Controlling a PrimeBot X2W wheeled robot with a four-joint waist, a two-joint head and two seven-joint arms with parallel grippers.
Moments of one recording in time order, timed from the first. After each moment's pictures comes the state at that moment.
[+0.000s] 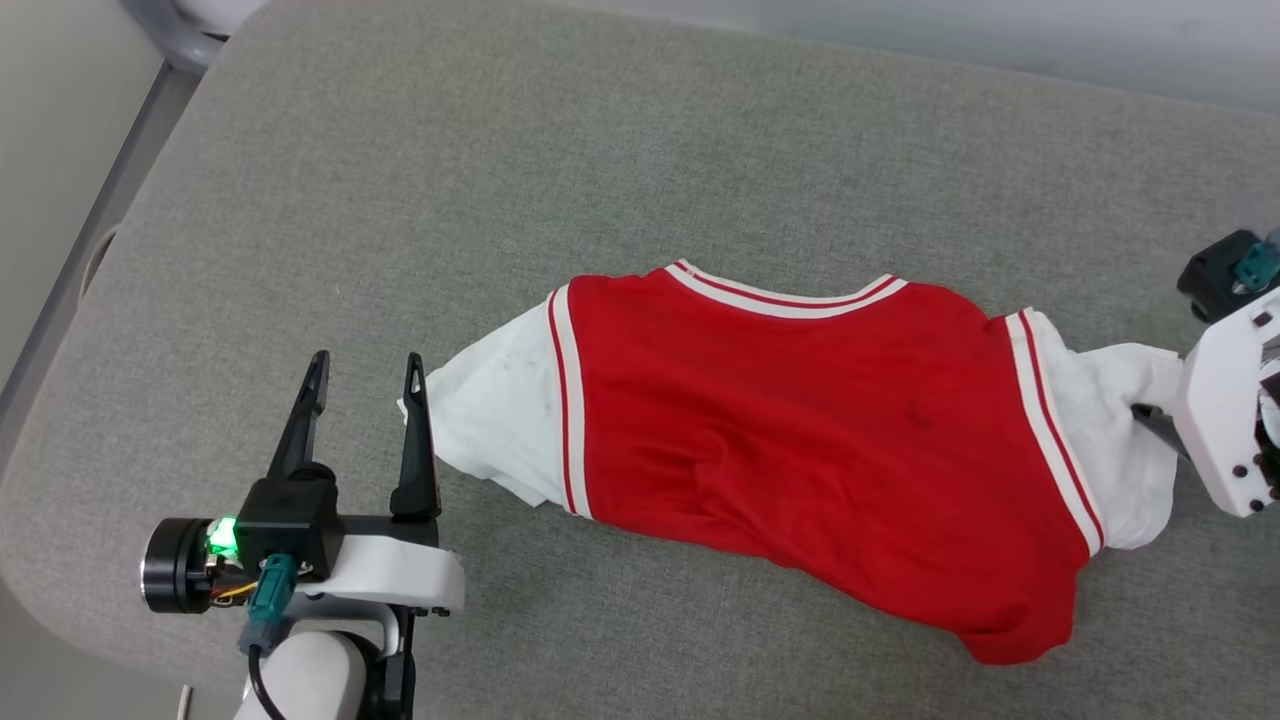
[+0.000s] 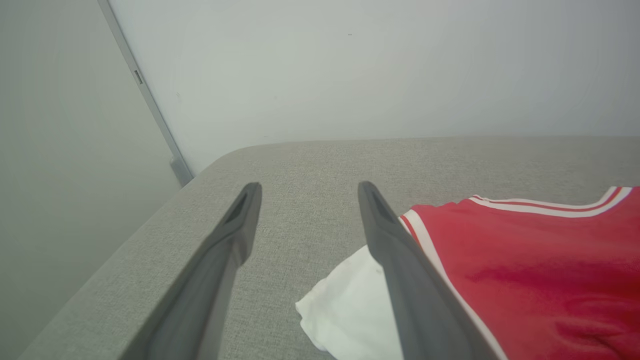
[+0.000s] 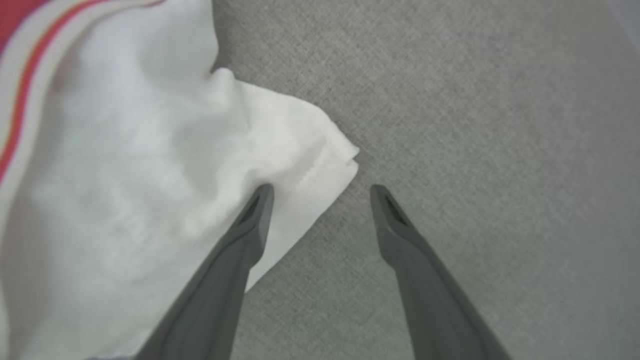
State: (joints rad) left arm -0.17 0.26 -0.26 0.03 -0.22 0.26 -0.26; right arm -0.72 -0.81 0.70 0.35 0.70 0.13 0.70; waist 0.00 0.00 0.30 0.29
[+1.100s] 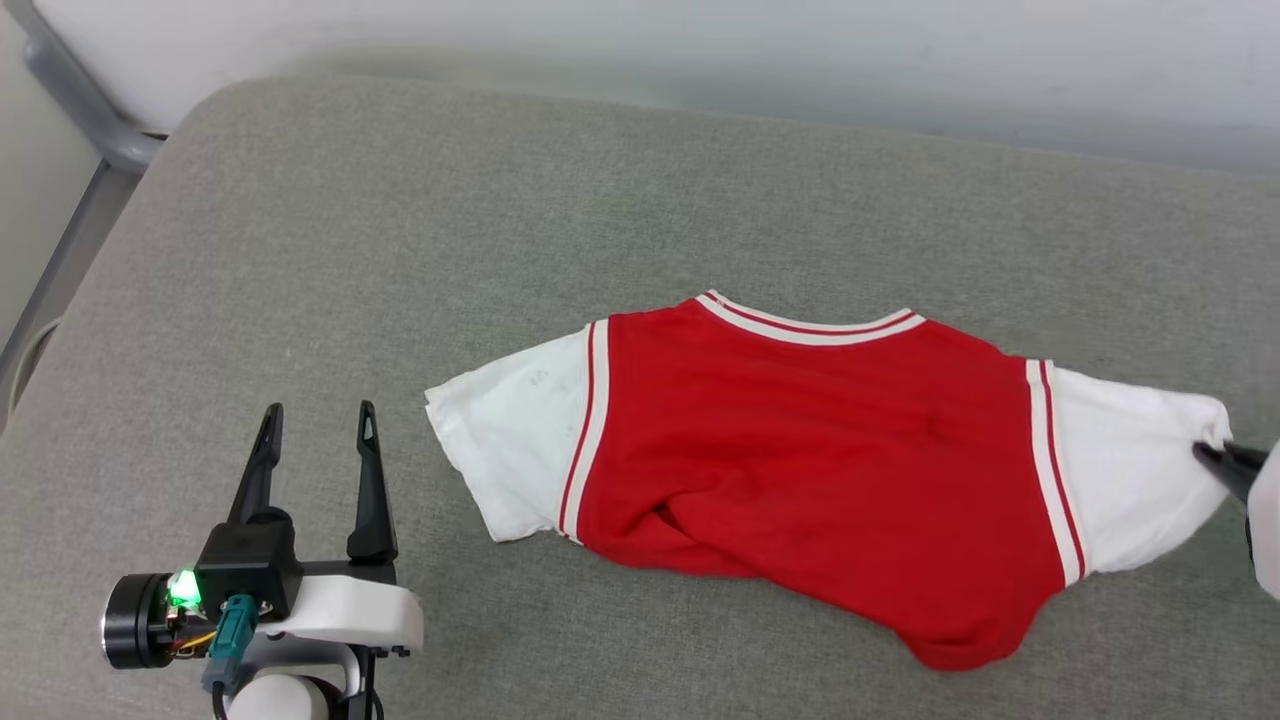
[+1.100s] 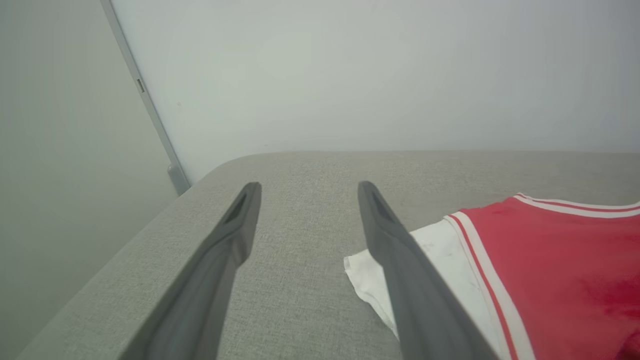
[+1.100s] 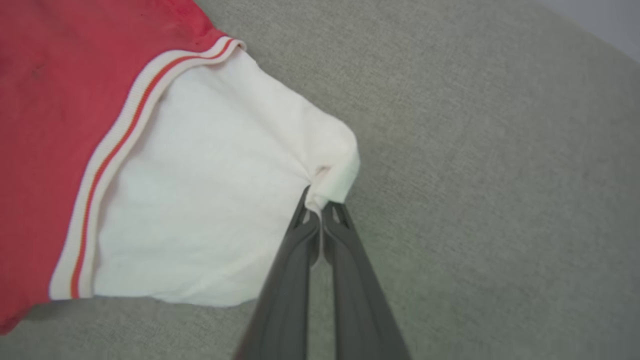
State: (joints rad) left arm -0.08 0.16 -0.07 0.05 -0.10 0.15 -0.26; right arm -0.54 -0.86 0.67 0.44 0.84 0.13 0.31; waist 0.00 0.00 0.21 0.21
